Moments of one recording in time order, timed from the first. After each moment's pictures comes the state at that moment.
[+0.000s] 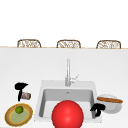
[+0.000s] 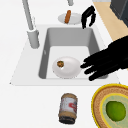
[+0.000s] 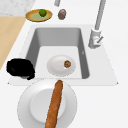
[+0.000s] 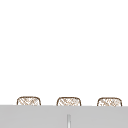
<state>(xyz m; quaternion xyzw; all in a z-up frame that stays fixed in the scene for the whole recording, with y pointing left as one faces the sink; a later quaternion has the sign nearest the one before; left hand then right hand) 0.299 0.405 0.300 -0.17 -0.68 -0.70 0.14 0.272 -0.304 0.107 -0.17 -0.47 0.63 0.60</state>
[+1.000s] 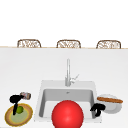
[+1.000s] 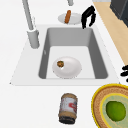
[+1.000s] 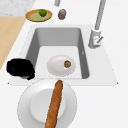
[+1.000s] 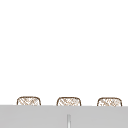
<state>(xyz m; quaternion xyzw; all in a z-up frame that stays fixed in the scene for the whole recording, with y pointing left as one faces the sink) 0.181 0.413 0.278 -0.18 -0.68 -0.70 0.16 0.272 -0.304 0.107 -0.17 -0.47 0.63 0.60</state>
